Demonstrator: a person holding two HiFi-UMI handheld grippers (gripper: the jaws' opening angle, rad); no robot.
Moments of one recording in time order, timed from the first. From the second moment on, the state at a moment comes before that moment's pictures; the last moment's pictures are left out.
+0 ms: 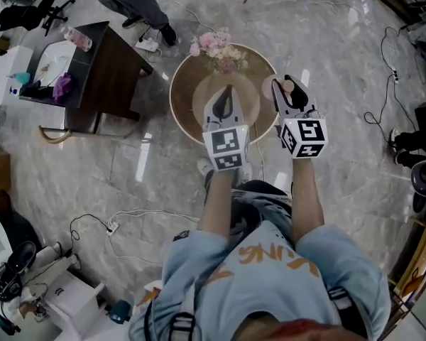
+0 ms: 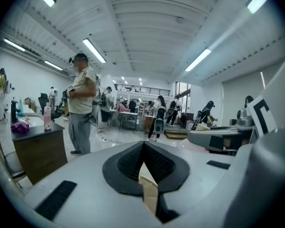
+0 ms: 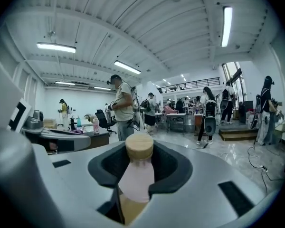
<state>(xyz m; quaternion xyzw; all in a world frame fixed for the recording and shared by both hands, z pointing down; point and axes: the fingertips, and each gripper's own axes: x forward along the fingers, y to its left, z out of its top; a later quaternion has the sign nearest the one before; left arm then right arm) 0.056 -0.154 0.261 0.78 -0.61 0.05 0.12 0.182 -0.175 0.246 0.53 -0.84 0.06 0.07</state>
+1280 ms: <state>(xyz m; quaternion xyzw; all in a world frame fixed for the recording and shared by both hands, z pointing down) 0.041 -0.166 0.178 0.77 -0.63 0.04 0.03 0.178 -0.187 0.164 0.50 -0.86 0.02 0.01</state>
